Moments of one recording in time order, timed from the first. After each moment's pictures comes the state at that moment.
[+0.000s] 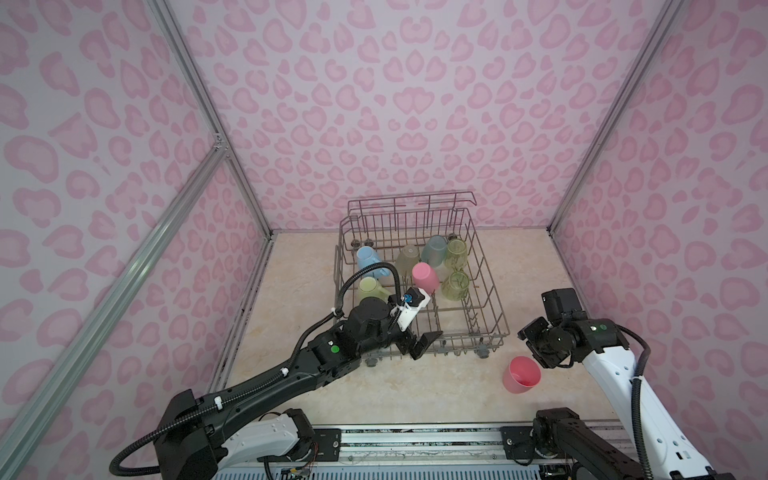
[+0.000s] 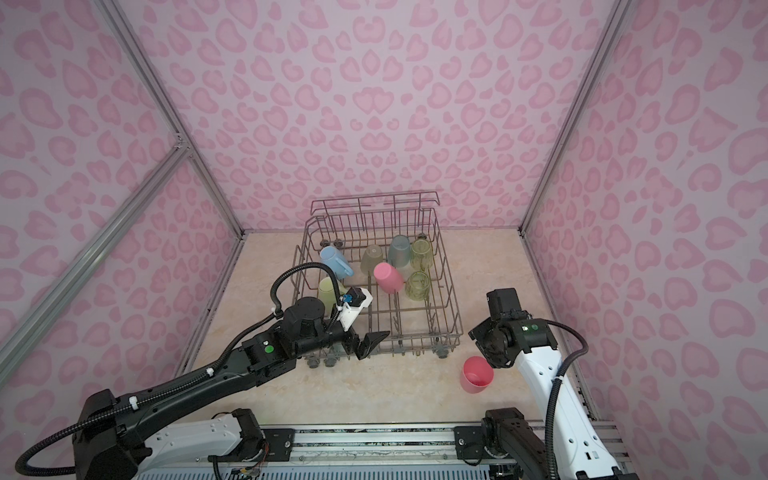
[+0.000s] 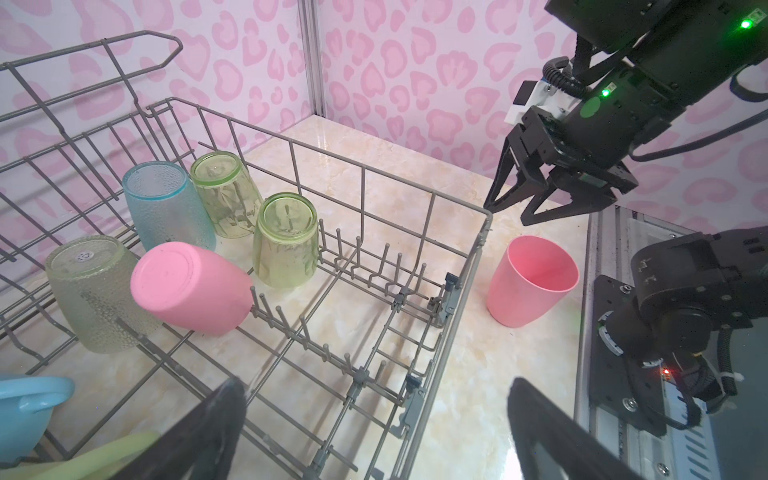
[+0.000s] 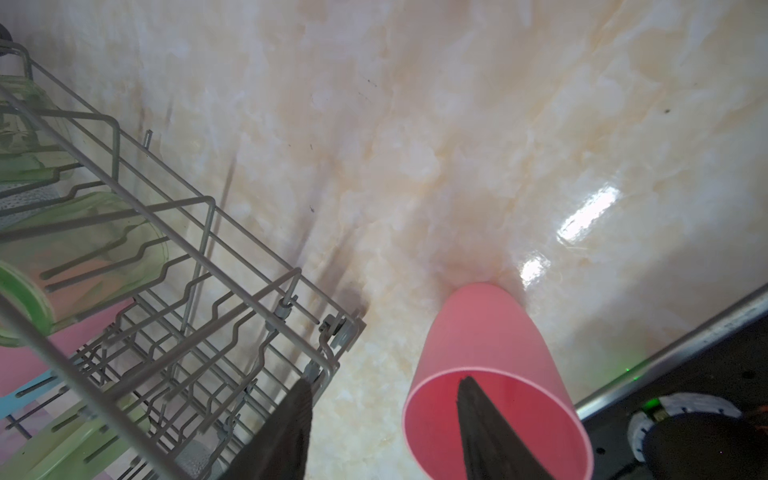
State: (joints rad) left arm -0.92 1.12 0.81 -0.03 0.13 0.00; right arm 0.10 0.94 0.87 -1.15 -0.03 1.11
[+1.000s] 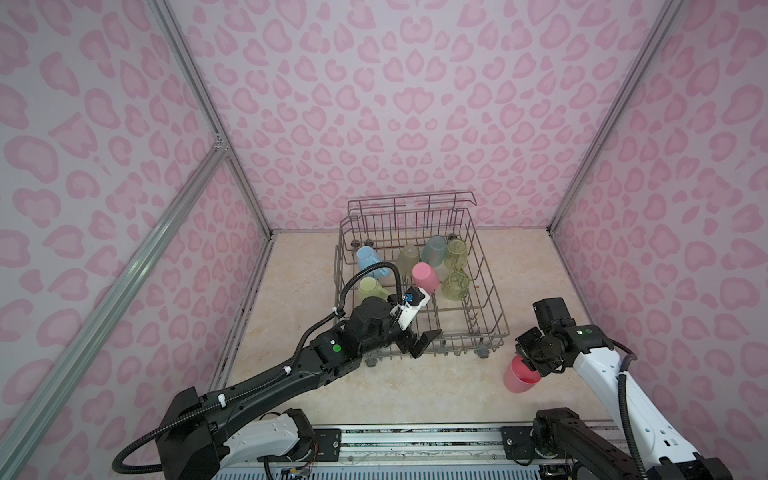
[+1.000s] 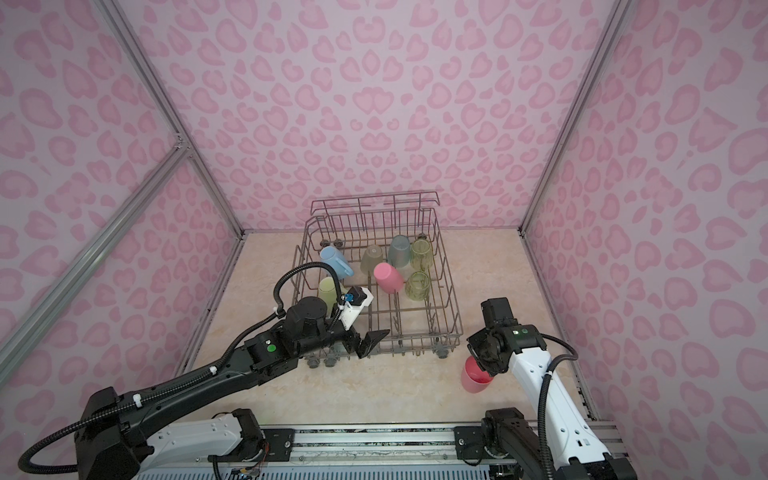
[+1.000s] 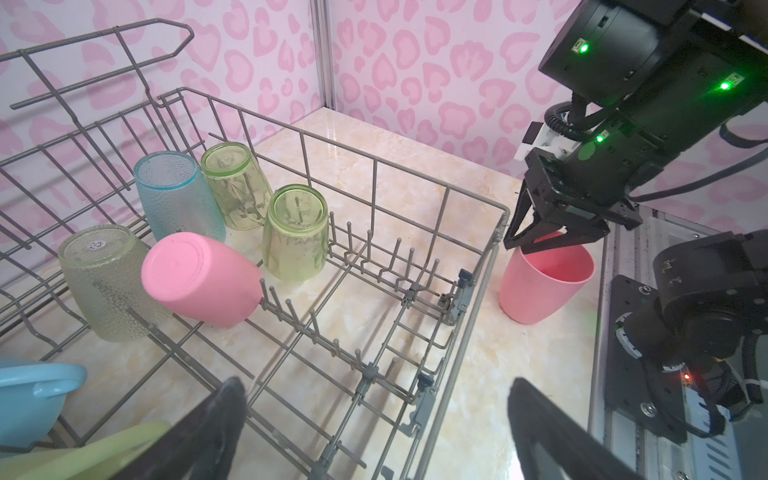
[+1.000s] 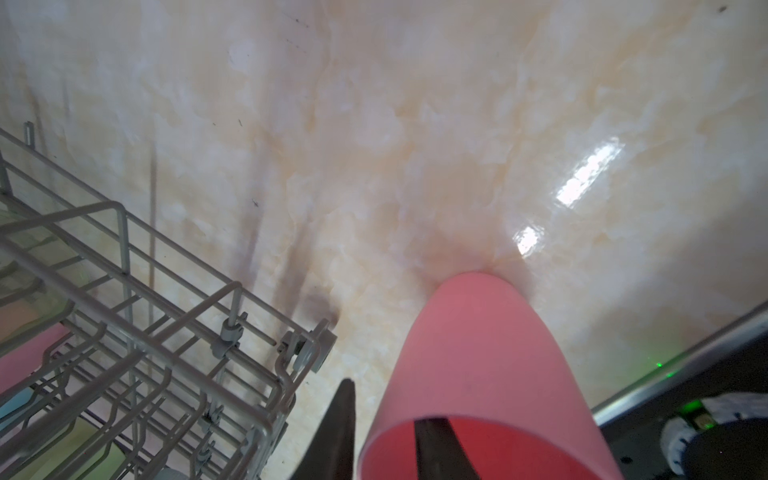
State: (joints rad) left arm -0.92 1.14 0.81 -0.03 0.10 0.00; right arm 0.10 0.96 0.74 -1.06 -0.06 1.19
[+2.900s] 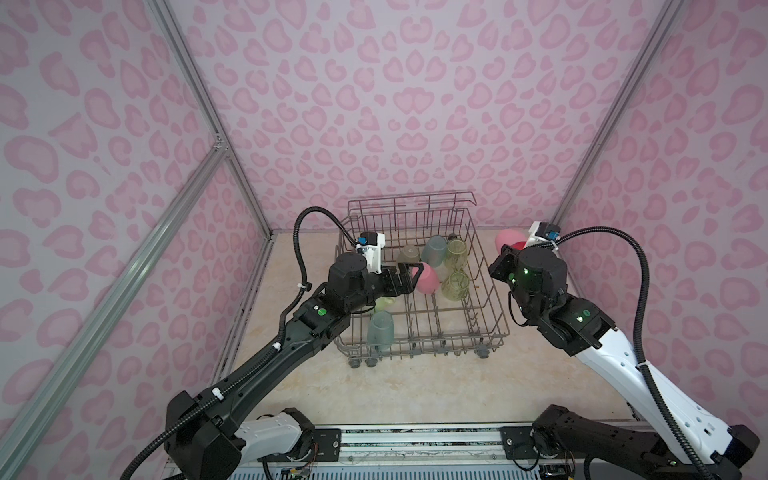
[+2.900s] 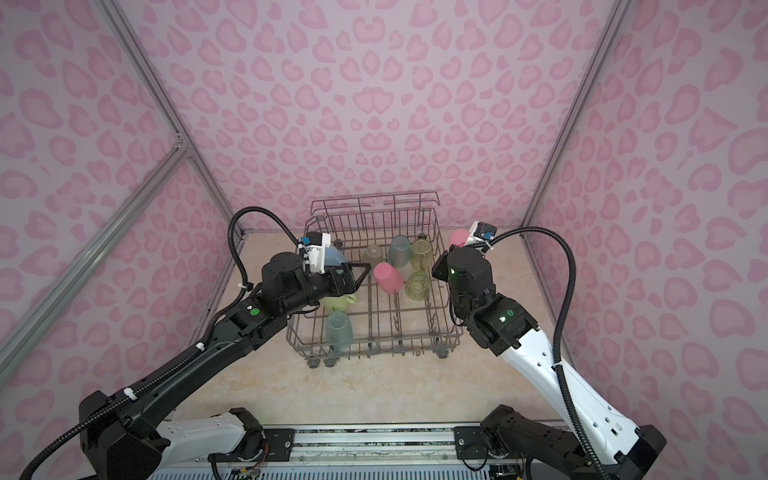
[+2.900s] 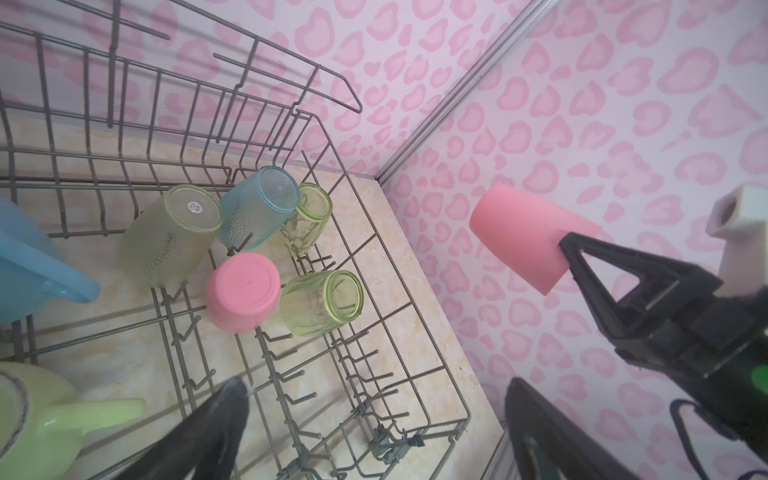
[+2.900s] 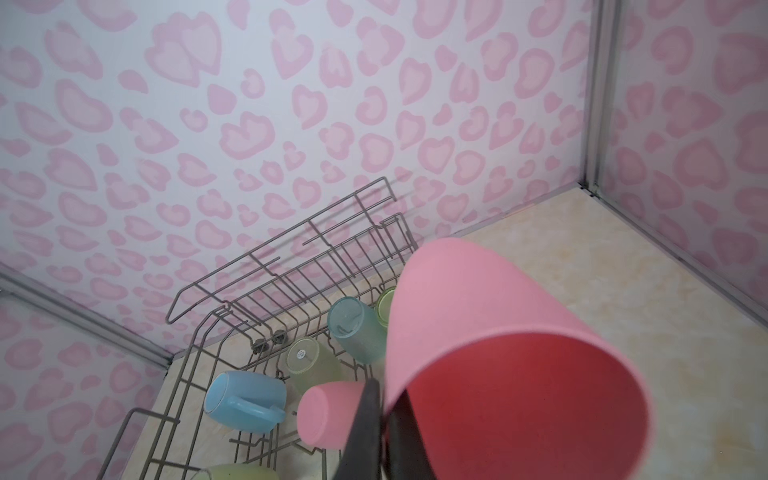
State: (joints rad) left arm -0.64 1.22 1.08 -0.12 0.17 -0.70; right arm 0.63 1.06 1.16 -0.37 0.59 0.58
